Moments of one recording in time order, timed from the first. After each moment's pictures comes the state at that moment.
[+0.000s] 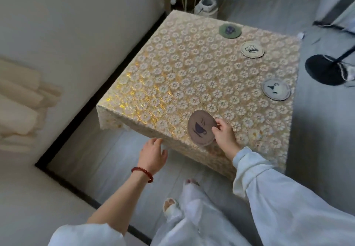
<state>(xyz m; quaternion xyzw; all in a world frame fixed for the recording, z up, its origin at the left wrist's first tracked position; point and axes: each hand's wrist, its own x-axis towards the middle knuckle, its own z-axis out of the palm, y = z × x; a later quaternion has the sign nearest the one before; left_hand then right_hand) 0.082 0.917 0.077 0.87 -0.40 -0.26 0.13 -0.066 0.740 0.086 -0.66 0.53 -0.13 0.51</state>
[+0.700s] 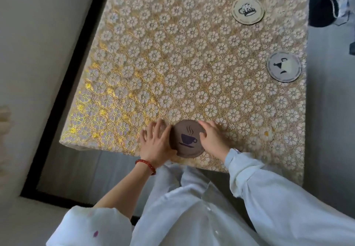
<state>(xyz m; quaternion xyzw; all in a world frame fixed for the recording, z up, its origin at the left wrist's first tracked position) 0.170 0.792 -0.008 0.78 -0.55 -0.29 -0.03 0.007 0.691 0.026 -0.72 0.53 0.04 0.44</state>
